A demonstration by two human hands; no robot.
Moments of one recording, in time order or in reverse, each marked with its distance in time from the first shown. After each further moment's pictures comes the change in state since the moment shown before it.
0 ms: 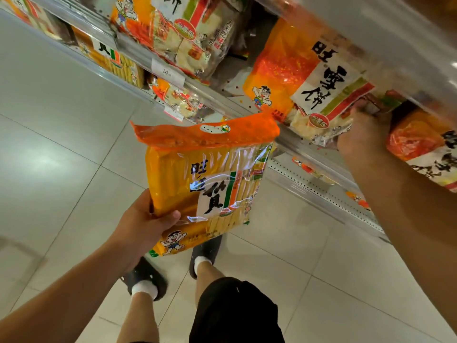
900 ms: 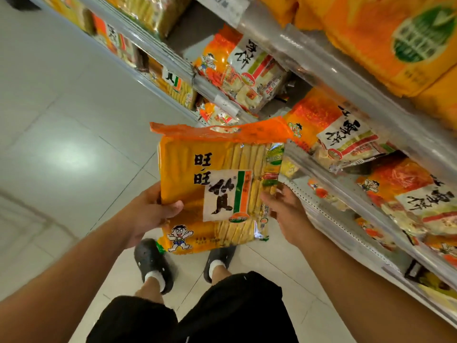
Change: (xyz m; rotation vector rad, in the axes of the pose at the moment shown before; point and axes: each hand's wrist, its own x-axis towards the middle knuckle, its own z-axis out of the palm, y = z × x) left_hand -0.066 -0.008 -0.133 -0.221 -0.202 0.089; right_hand -0.203 0.092 0.024 -0.451 -0.691 0.181
